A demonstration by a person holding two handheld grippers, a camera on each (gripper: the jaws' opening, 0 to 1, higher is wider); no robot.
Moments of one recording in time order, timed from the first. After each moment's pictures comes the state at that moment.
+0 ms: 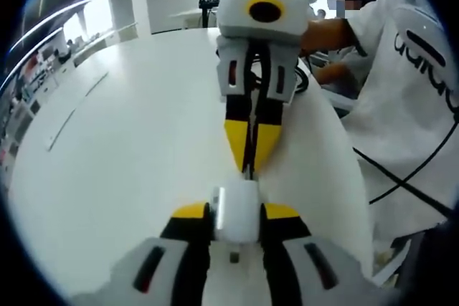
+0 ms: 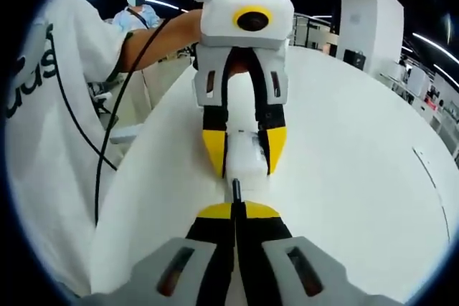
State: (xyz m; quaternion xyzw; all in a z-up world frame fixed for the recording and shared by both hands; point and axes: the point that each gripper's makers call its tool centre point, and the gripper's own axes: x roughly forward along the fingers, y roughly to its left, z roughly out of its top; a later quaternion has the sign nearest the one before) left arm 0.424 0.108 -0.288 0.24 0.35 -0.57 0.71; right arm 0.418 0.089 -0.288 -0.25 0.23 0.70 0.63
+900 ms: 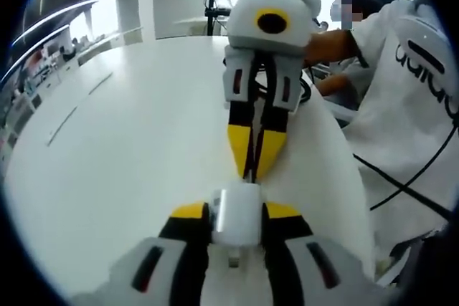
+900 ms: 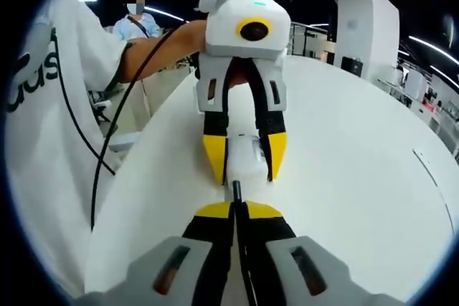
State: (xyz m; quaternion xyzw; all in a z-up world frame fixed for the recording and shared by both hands) left arm 0.414 0.100 -0.287 0.20 0.33 -0.57 0.72; right arm 0.419 0.097 -0.290 -0.23 0.21 0.70 0.64
